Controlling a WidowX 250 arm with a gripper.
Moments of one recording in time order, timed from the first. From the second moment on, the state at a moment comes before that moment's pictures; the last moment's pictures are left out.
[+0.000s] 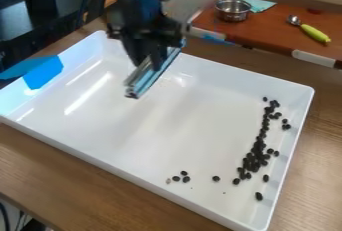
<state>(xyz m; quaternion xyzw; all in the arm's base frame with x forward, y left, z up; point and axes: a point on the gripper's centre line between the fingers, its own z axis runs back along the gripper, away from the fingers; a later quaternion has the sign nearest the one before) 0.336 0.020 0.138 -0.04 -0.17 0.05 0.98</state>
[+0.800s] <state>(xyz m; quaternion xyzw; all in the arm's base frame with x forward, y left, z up) 0.295 -0.039 0.084 -0.04 -0.11 0.16 0.98</state>
